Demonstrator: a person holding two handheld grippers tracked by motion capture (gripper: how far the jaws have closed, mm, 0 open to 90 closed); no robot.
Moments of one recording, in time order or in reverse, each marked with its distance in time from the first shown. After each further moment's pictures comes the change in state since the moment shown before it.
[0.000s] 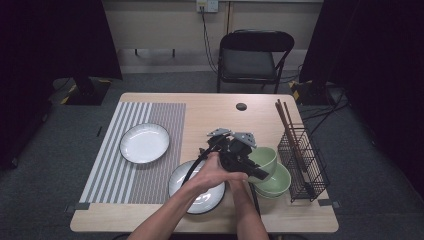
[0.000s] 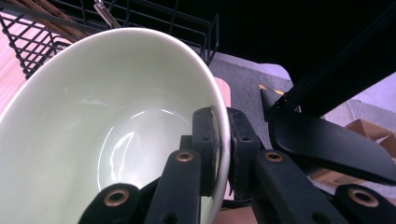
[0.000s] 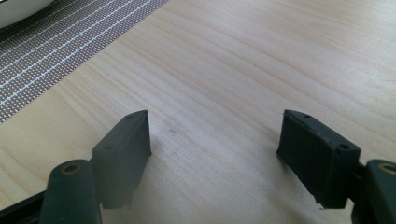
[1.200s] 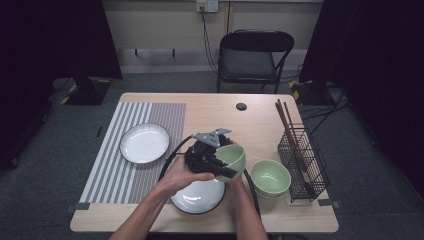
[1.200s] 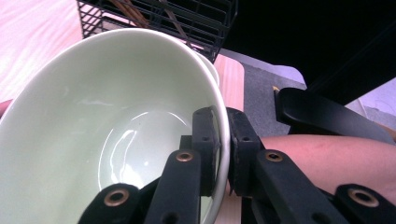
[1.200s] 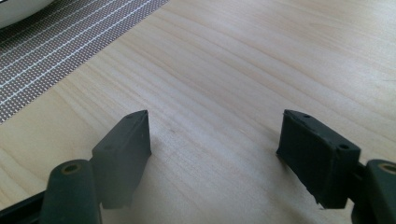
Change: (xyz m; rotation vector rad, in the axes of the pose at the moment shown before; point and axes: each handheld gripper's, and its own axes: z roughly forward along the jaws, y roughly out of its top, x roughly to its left) left arm 0.000 -0.048 -0.069 -0.029 0.081 -0.051; right arm 0.000 0.000 0.000 -0.002 -0.001 -0.006
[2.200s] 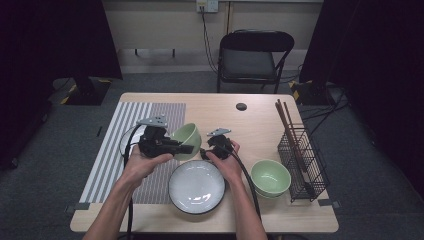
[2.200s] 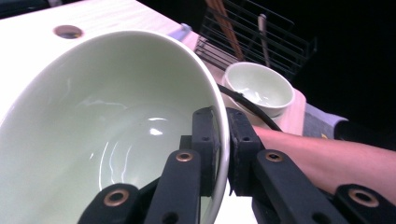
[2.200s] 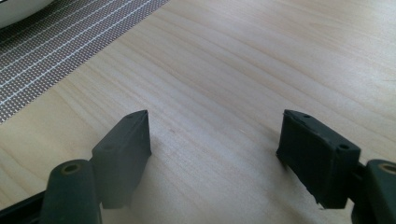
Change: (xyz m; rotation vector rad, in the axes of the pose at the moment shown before) left arm 0.041 -0.046 -0.100 -0.182 0.253 -0.160; right arm 0.000 0.000 0.000 0.003 0.002 0.004
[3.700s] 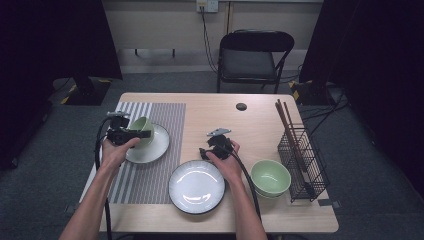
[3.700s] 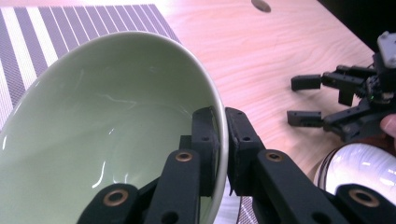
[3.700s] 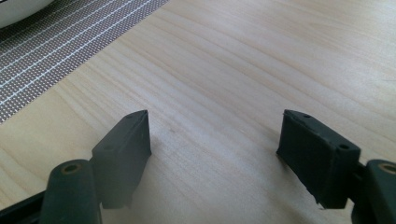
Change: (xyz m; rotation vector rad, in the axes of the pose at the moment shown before) left arm 0.127 -0.062 -0.047 0.010 0.410 -0.289; right arm 0.000 0.000 0.000 -0.002 -0.001 -0.003
